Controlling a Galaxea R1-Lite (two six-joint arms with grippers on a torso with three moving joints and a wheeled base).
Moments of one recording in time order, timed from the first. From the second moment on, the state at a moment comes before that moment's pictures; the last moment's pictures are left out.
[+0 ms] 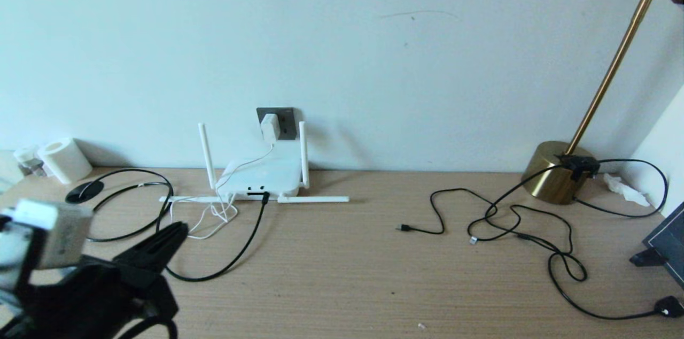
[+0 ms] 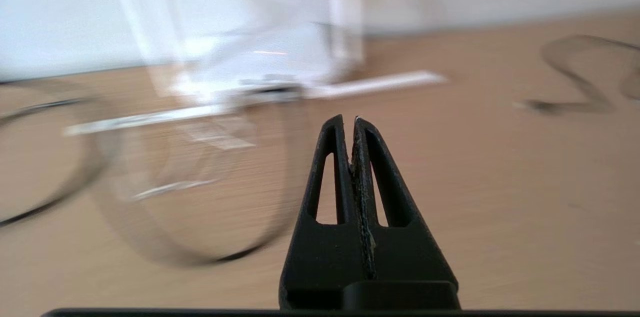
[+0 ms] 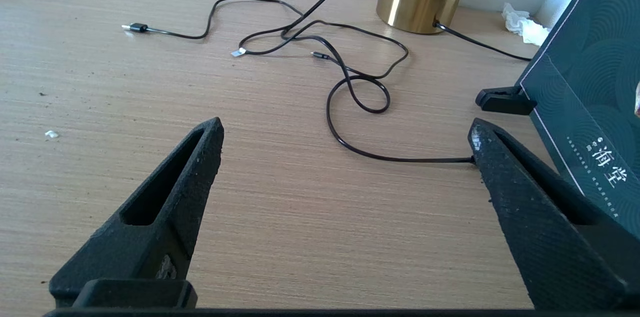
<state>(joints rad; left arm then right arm) -0.55 1.17 -0.14 -1.04 0.44 0.09 -0.01 0.00 0.00 0.00 0.02 -0.08</state>
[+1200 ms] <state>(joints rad) 0.00 0.01 -0.06 0.11 -0.01 0.08 -0.01 0.00 0.00 0.00 0.02 -0.04</state>
